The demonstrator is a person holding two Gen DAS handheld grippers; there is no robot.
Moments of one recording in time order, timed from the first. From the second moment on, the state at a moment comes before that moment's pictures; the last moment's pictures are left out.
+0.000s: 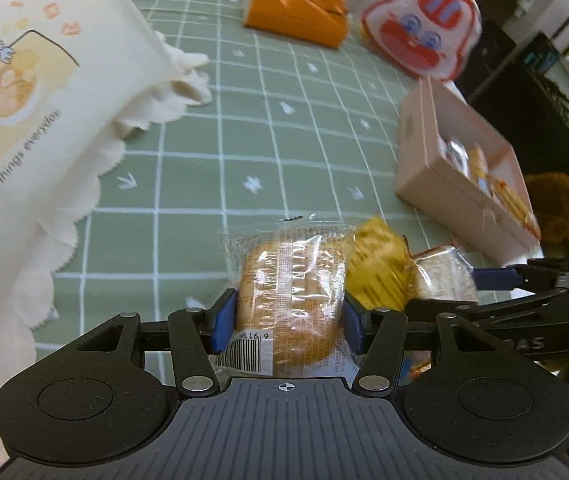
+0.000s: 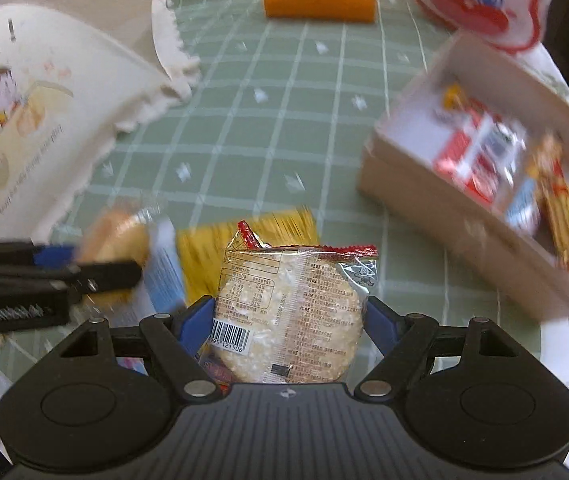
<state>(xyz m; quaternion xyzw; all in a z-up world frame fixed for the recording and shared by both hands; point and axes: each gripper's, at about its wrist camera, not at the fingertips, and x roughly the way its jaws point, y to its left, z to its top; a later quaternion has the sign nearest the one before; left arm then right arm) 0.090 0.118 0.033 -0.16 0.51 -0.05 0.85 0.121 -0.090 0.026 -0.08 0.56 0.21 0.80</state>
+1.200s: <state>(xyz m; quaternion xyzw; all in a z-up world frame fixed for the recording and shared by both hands) 0.055 0.168 0.027 -0.10 0.49 -0.16 0.85 0.014 -0.034 -0.018 0.02 0.53 0.01 0.85</state>
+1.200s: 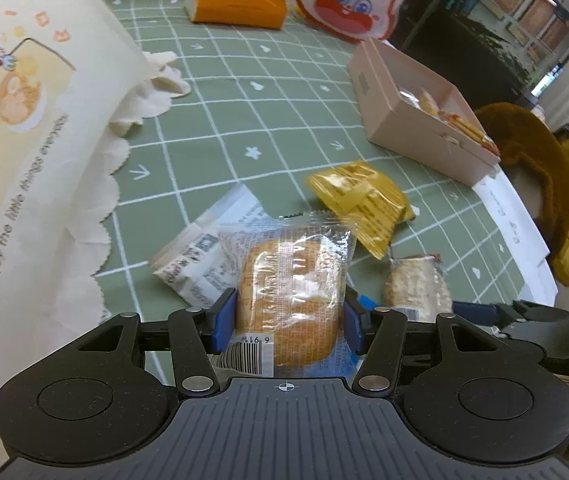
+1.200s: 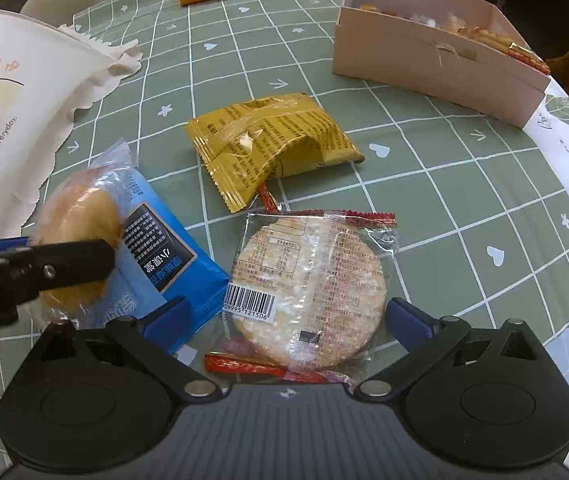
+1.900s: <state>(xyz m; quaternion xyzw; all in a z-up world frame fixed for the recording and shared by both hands) 0.048 0.179 0.036 -0.09 0.49 -0.12 0.86 0.038 -0.086 0.033 0.14 0.51 0.00 0.85</state>
